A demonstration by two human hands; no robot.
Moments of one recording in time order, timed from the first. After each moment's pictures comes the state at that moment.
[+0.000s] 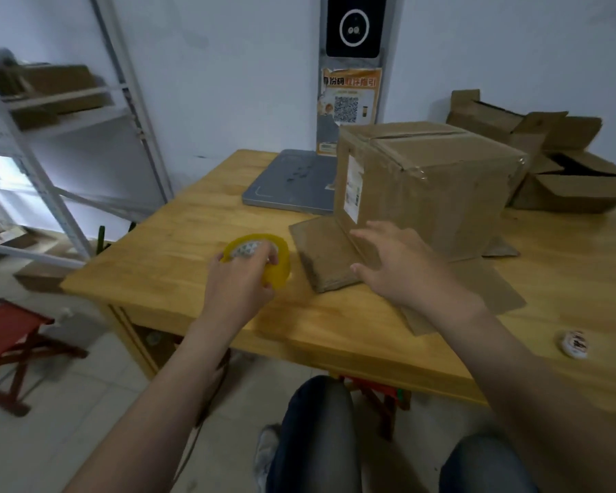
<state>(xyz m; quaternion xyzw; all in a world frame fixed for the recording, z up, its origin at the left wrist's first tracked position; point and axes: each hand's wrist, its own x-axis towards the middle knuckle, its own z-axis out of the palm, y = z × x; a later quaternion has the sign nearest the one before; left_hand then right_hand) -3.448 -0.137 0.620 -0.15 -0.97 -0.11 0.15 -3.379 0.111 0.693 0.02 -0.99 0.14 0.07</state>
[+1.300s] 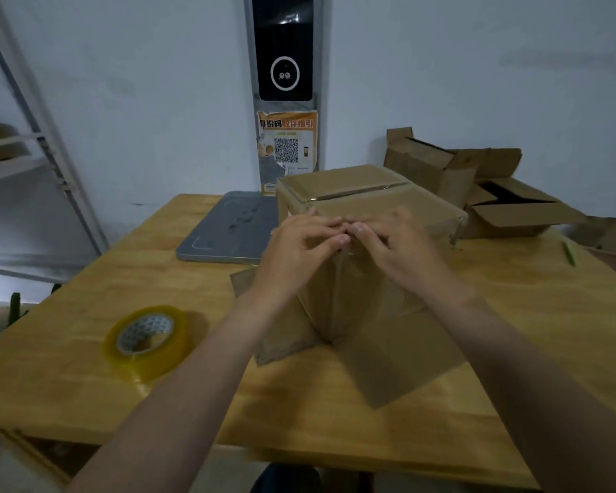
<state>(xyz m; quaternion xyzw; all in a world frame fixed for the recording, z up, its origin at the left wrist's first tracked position) -3.544 0.048 0.698 -0.37 -0.77 -0.50 0.16 -3.462 0.226 0.724 0.04 -0.94 0.21 0.27</state>
